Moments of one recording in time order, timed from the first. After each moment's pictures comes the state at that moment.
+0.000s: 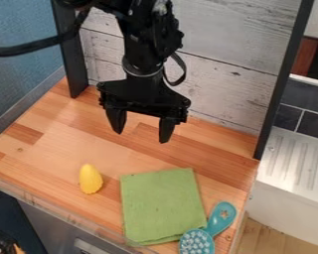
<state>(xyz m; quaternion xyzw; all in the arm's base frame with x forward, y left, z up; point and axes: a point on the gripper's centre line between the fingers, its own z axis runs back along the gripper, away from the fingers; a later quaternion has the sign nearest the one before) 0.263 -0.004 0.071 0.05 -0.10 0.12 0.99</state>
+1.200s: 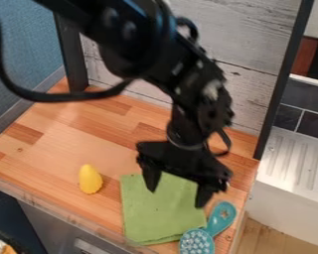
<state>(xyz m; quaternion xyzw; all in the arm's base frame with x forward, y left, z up) 0.227 -0.077 0.028 0.03 -0.07 0.05 1.00</state>
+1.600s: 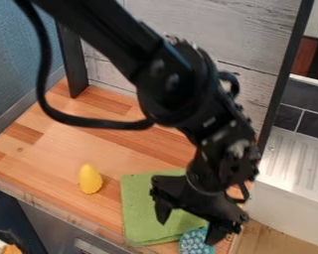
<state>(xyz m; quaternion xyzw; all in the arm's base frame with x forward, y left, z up) 0.206 -0.100 0.004 0.06 -0.06 0.03 1.00</state>
